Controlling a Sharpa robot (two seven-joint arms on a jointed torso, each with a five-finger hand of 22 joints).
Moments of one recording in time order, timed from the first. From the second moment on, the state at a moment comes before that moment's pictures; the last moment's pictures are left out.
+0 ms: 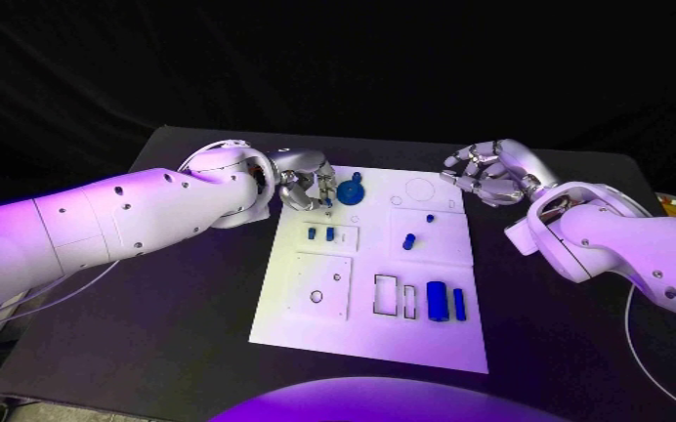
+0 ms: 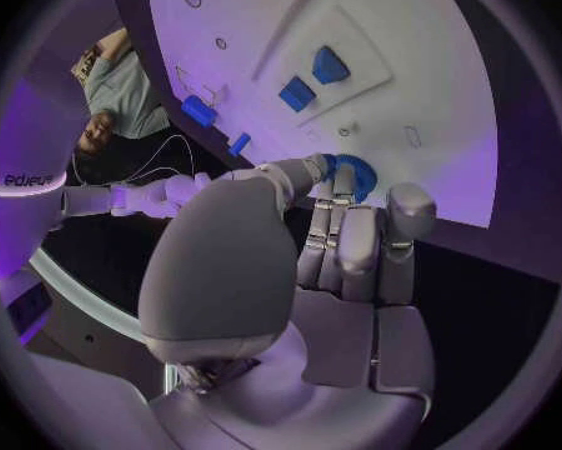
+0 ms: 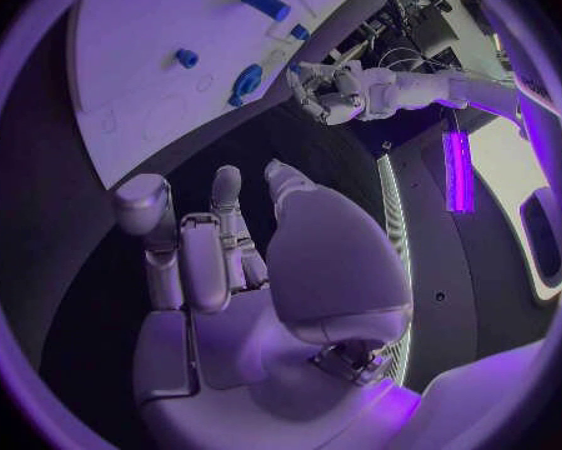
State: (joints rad) left arm 1.17 -0.79 -0.01 1.42 -1.39 -0.06 0.03; left_hand 1.45 -0.24 0.68 0.13 0.05 0.93 0.15 0.44 0.23 1.05 0.08 0.46 0.10 1.40 0.01 1.39 0.97 0.14 1.19 0.11 1.27 1.00; right arm 1.22 -0.92 -0.15 1.56 -0.88 -0.55 0.10; right_hand 1.27 -0.11 0.17 0.29 0.24 0.82 0.15 0.29 0.43 1.04 0.07 0.86 0.72 1.47 0.00 1.38 1.19 0.12 1.27 0.10 1.01 1.15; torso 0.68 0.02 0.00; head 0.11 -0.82
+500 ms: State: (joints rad) left arm 1.16 -0.78 -0.01 1.38 -1.39 -0.05 0.03; left_hand 1.45 -0.24 0.68 0.13 0.05 0.93 0.15 0.44 0.23 1.05 0.08 0.45 0.10 1.40 0.01 1.39 0.97 0.14 1.19 0.11 1.27 0.99; right arm 1.22 -0.92 -0.15 1.56 -0.88 -0.55 0.10; right_hand 1.27 -0.11 0.17 0.29 0.24 0.82 0.15 0.29 0.43 1.04 0.07 0.86 0.71 1.47 0.00 1.38 1.18 0.12 1.27 0.11 1.01 1.15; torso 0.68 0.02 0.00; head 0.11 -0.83
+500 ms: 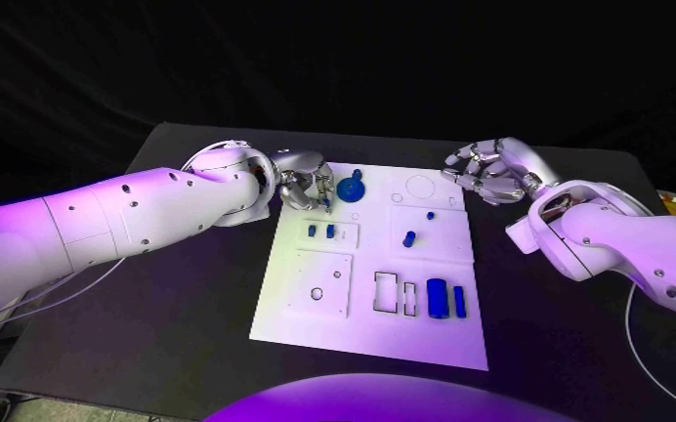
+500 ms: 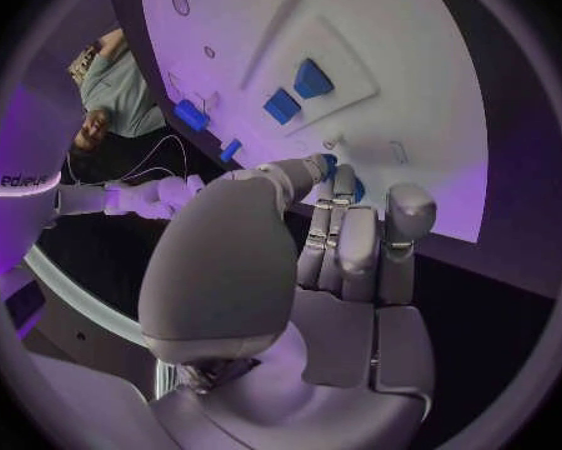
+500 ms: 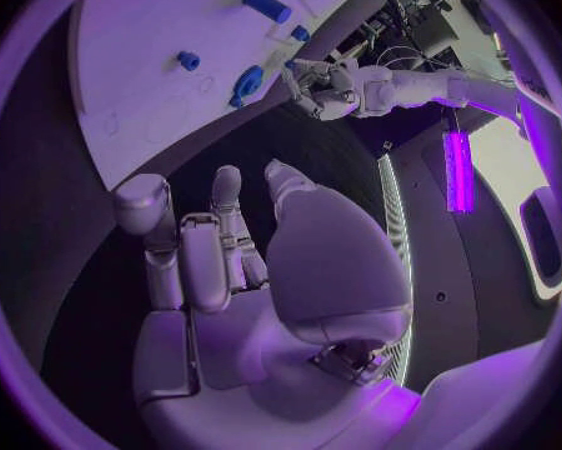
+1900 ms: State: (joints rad) left arm 1.15 -0.75 -0.02 1.36 -1.42 -0.02 0.03; left_hand 1.45 -0.24 0.67 0.13 0.05 0.95 0.14 0.44 0.23 1.07 0.08 0.44 0.10 1.40 0.01 1.39 0.96 0.14 1.19 0.11 1.27 0.99; right arm 1.22 -0.92 -0.15 1.56 -0.88 -0.55 0.10; right_hand 1.27 -0.11 0.17 0.29 0.24 0.82 0.15 0.29 0.43 1.04 0.07 0.85 0.71 1.47 0.00 1.38 1.18 0.12 1.26 0.10 1.01 1.15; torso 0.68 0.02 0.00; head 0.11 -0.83
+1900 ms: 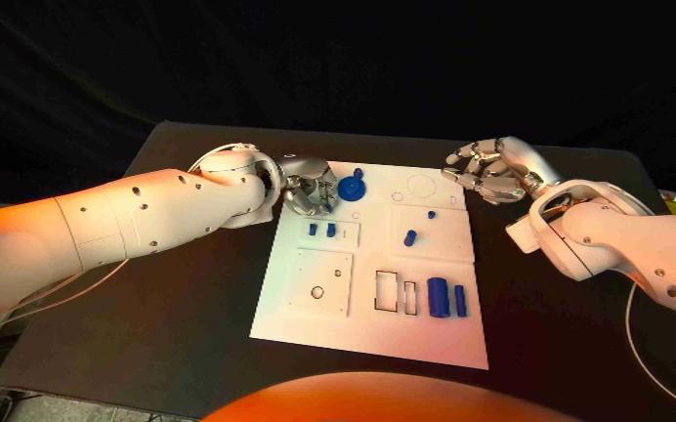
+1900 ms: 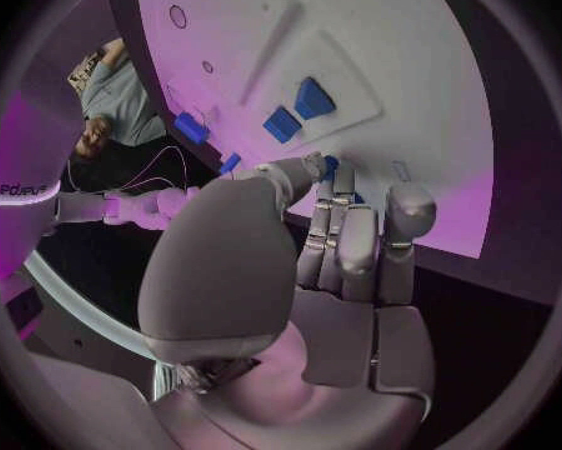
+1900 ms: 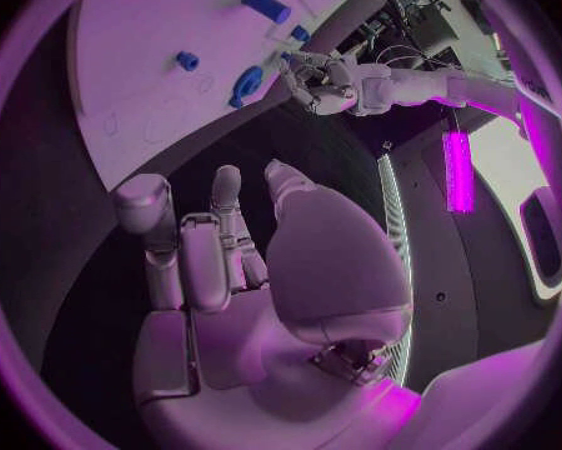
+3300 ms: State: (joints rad) left arm 1.15 -0.78 -0.02 1.35 -1.43 -0.03 0.00; left_hand 1.43 -0.27 0.67 0.12 0.05 0.86 0.17 0.33 0.21 1.04 0.11 0.34 0.10 1.39 0.03 1.38 0.92 0.14 1.17 0.12 1.25 0.96; right arm 1.22 -0.92 -0.15 1.56 -0.88 -0.55 0.10; right_hand 1.28 -0.11 0.16 0.29 0.24 0.81 0.16 0.29 0.43 1.03 0.08 0.83 0.69 1.47 0.00 1.36 1.17 0.12 1.25 0.11 0.97 1.13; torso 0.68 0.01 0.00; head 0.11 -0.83
